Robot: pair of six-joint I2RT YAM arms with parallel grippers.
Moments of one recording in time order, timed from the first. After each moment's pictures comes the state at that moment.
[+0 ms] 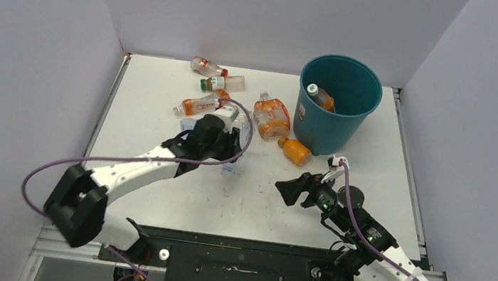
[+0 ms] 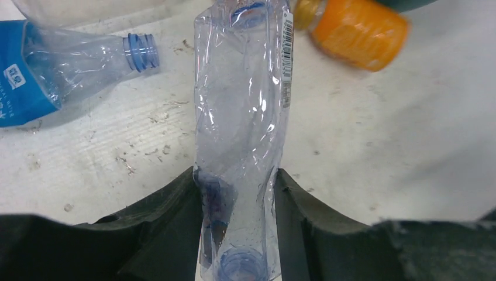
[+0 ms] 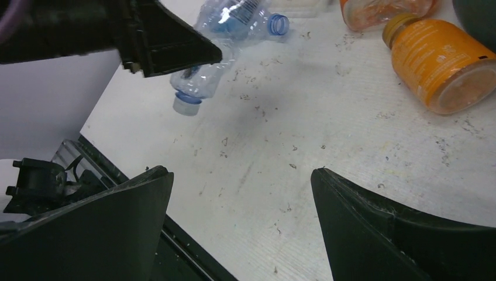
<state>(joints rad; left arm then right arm) -0.68 1.50 0.96 -0.17 -0.07 -0.40 0.71 0.52 0.40 -0.15 -0.01 0.55</state>
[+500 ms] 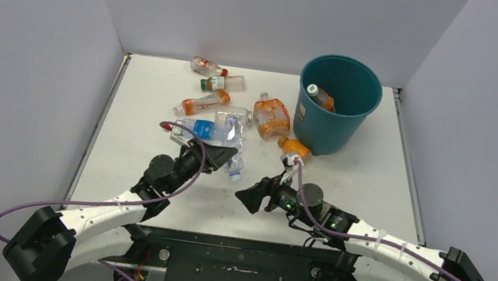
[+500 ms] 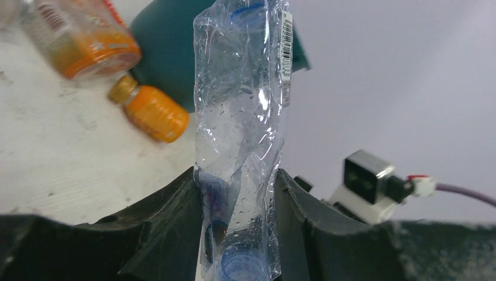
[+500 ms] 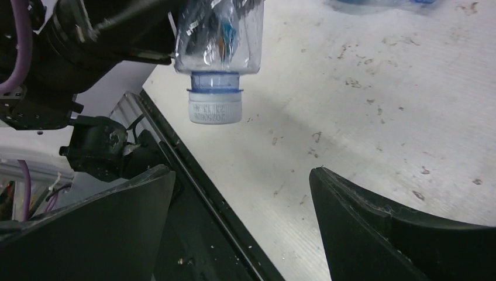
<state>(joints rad) -0.67 0.99 0.31 0.71 0.02 -1.06 0.98 0.89 0.41 0.28 -0.01 0.64</state>
